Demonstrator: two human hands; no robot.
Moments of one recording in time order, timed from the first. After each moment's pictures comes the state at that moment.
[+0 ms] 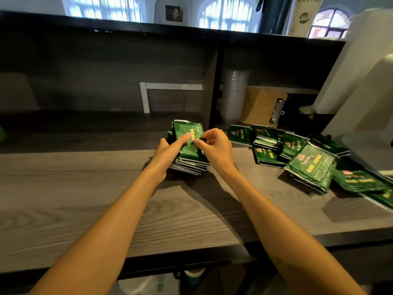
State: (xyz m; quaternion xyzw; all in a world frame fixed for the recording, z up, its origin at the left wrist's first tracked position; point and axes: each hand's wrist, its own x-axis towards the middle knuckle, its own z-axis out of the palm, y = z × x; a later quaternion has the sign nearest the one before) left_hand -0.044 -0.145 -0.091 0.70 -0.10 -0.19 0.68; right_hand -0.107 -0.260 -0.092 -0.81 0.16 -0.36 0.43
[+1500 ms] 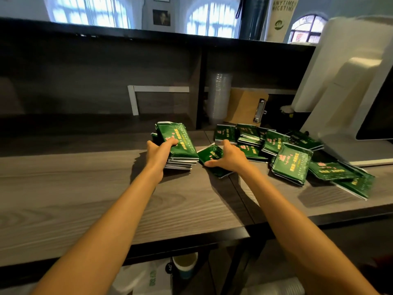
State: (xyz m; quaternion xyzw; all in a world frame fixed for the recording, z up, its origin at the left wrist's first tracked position) left_hand -0.069 -0.152 -0.085 0.65 -0.05 -0.14 0.74; right_hand -0.155 -0.320 -0.092 -0.93 0.28 -0.09 0.21
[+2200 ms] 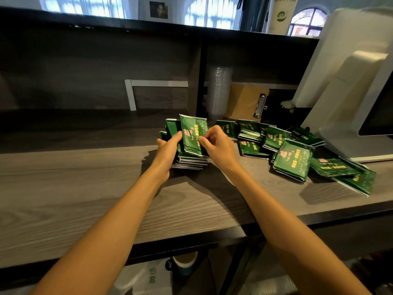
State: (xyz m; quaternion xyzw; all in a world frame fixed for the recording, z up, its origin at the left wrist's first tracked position) left_hand -0.077 -0.166 -0.091 0.64 -0.09 -0.22 0.73; right_hand -0.140 -0.285 -0.098 -0.83 0.13 -0.36 0.41
